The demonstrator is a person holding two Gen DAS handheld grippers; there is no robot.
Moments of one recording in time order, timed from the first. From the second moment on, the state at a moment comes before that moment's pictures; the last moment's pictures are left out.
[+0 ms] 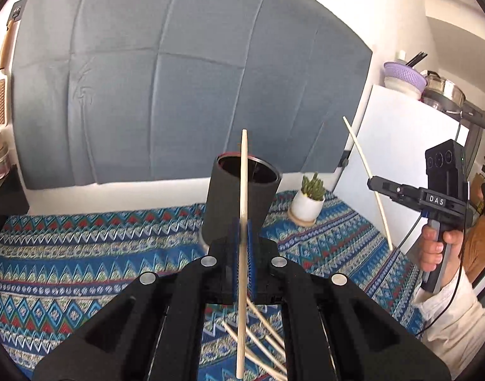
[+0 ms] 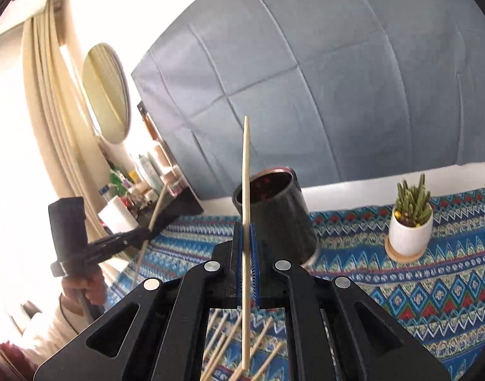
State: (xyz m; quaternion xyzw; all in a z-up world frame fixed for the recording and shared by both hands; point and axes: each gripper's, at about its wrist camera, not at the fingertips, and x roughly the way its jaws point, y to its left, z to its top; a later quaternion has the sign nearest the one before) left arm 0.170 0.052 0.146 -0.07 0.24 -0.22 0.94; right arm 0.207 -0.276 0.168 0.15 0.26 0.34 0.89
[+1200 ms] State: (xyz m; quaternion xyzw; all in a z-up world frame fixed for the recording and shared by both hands) left arm 0.306 0.016 0.136 -0.20 -0.04 -0.30 0.93; right arm 0.327 -0.185 0.149 0.20 0.02 0.24 0.95
